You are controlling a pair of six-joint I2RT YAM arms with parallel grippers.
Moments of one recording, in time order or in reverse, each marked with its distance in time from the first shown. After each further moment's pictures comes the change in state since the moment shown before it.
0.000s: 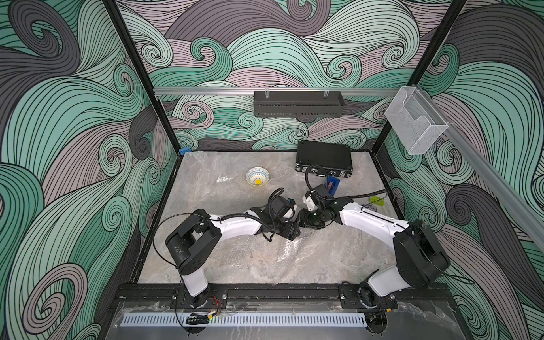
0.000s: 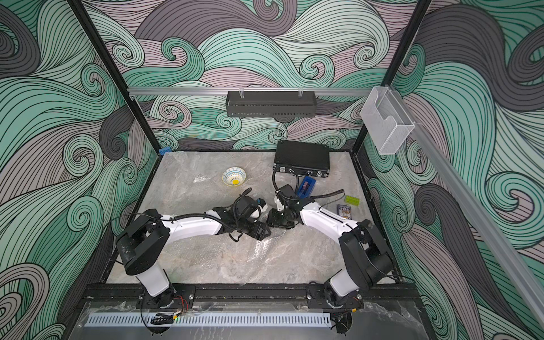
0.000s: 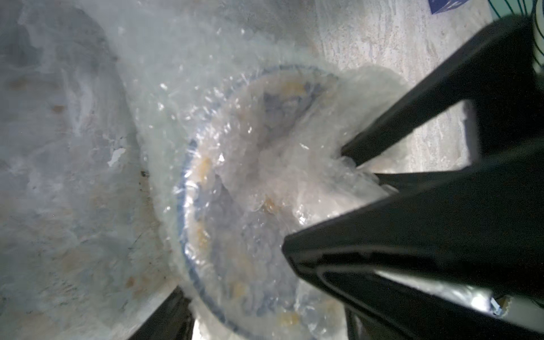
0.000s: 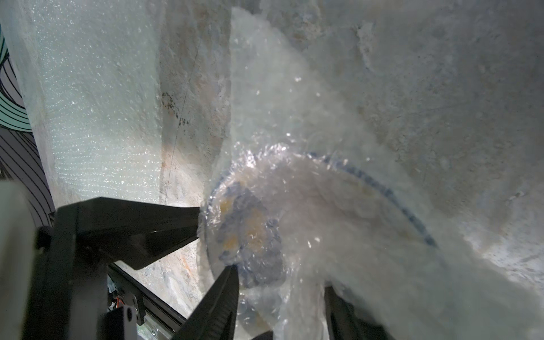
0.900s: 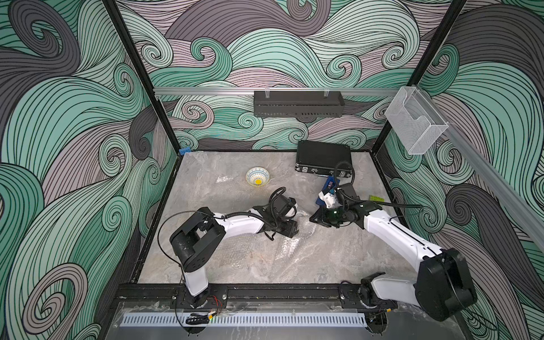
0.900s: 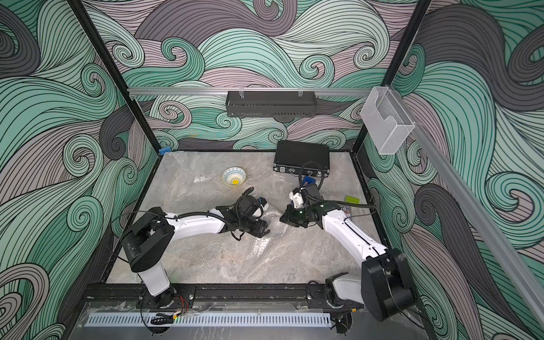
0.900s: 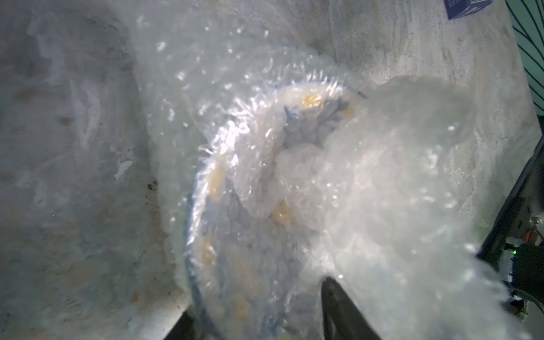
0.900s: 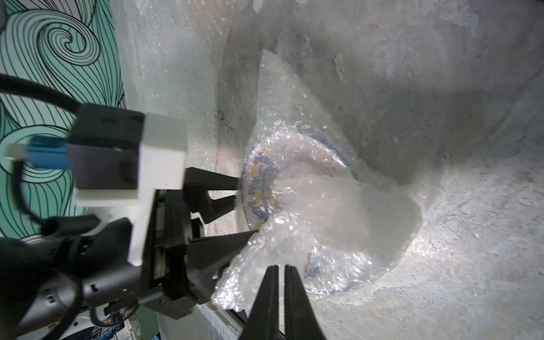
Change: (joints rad) left arm 0.000 0.031 0.034 -0.011 -0.029 0.000; right arm -0.196 -0.218 -0.107 -0.023 -0.213 -0.032
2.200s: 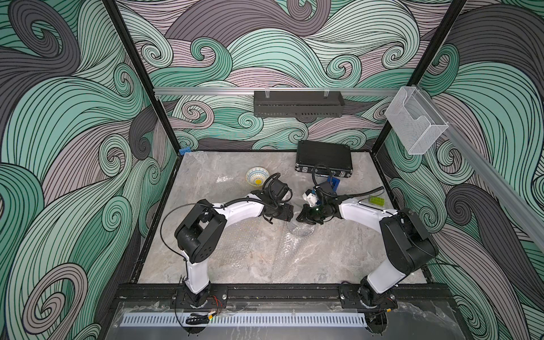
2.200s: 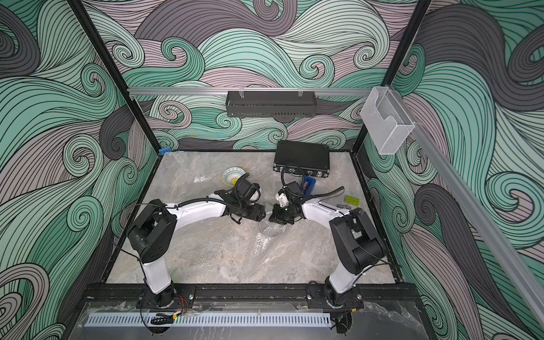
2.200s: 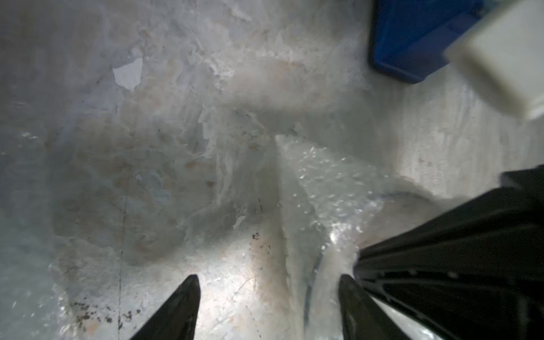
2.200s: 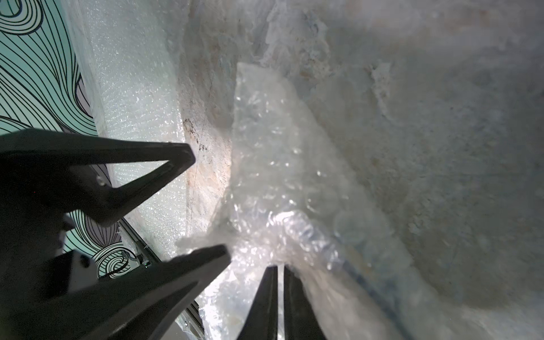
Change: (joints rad) left arm 0.121 0.094 0.199 -0.189 -0.054 -0.019; right arm 0.076 0.341 0.092 0.183 0.004 -0.006
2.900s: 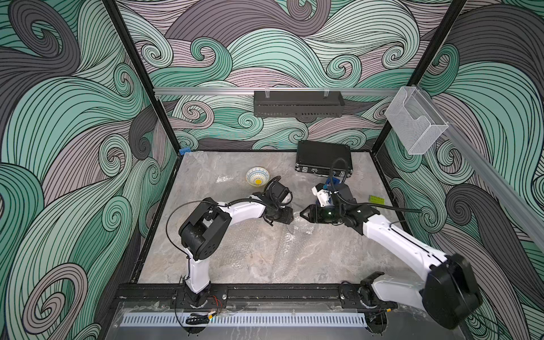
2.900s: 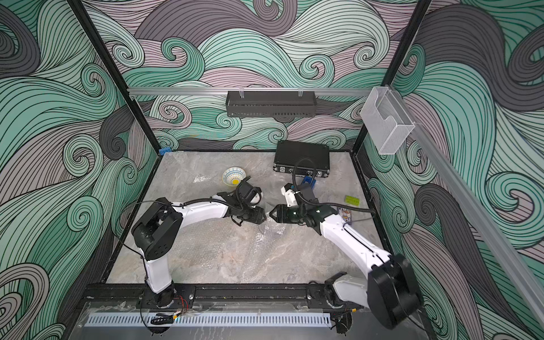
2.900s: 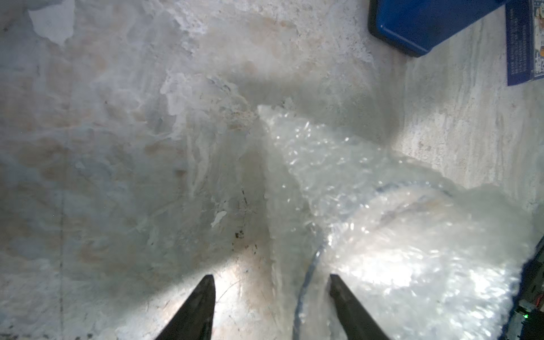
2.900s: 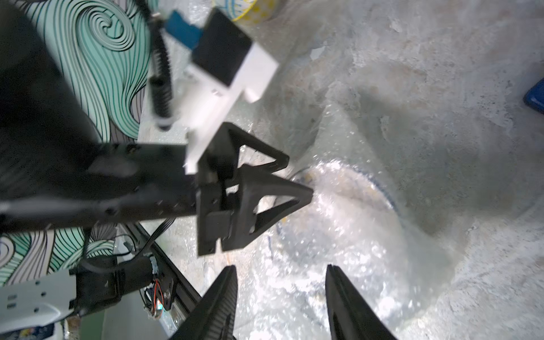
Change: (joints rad) left arm 0.000 0.025 -0.020 0.039 0.072 -0.014; right arm 0.075 -0.489 -0.131 -0.043 0.134 -0.082
